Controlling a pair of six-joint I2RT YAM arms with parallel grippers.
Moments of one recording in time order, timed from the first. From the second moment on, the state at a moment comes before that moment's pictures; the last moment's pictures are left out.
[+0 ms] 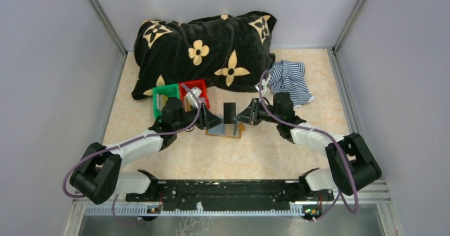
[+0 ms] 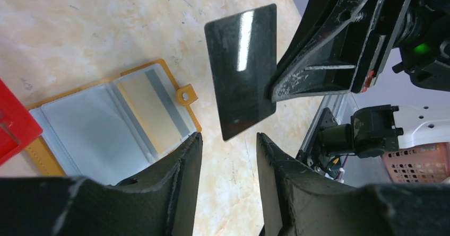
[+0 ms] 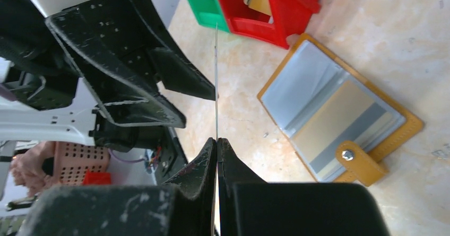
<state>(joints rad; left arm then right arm) -0.56 1.27 0.51 0.48 0.49 -0.61 0.46 1.34 0.56 0.48 -0.68 0.70</state>
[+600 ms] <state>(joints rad) -0.56 1.35 0.48 0.76 0.60 -0.73 0.50 1.34 0.51 0.65 -0.75 0.82</state>
